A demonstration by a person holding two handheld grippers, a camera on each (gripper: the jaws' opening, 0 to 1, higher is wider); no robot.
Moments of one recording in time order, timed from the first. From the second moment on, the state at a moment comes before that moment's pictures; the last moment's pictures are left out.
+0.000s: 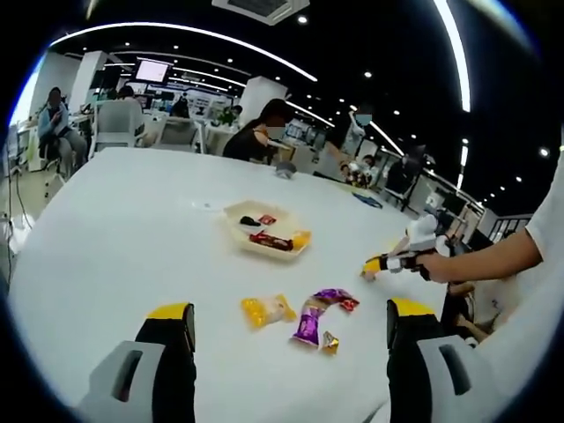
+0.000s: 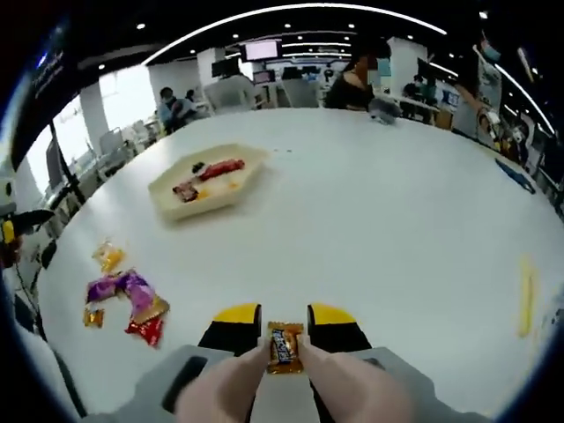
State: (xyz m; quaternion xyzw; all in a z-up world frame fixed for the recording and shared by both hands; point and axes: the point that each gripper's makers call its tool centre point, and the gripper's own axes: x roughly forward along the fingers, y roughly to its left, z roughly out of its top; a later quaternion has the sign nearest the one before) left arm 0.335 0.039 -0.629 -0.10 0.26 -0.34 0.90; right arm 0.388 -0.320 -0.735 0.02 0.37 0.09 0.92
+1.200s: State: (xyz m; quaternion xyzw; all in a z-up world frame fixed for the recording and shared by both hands) left arm 0.335 0.000 -0.627 -0.09 0.24 -0.42 0.87; right arm 0.352 -0.304 -0.625 0.13 0.28 0.05 0.95
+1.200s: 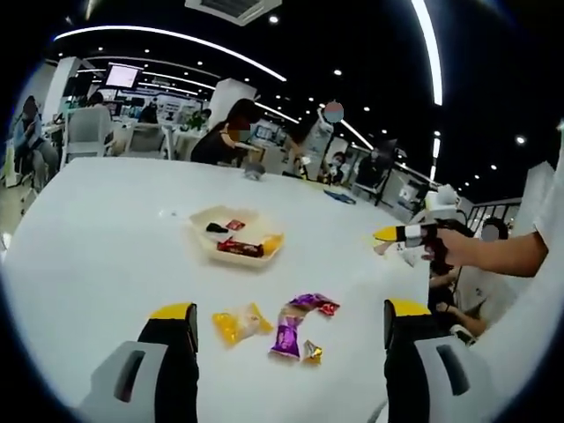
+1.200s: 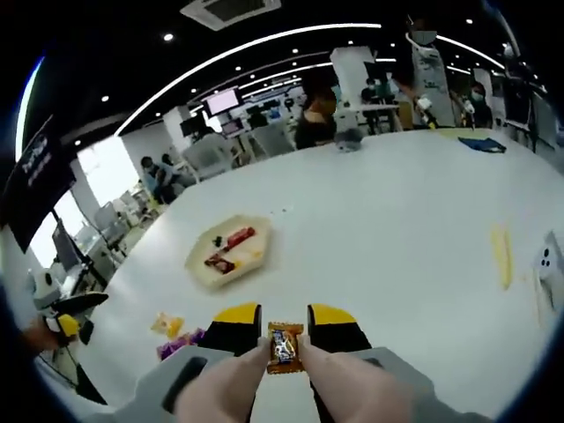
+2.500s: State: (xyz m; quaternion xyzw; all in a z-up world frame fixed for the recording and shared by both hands) left arm 0.323 0.019 -0.635 0.00 0.23 -0.39 0.89; right arm 0.501 -0.186 -0.495 0.02 0.21 0.19 0.96
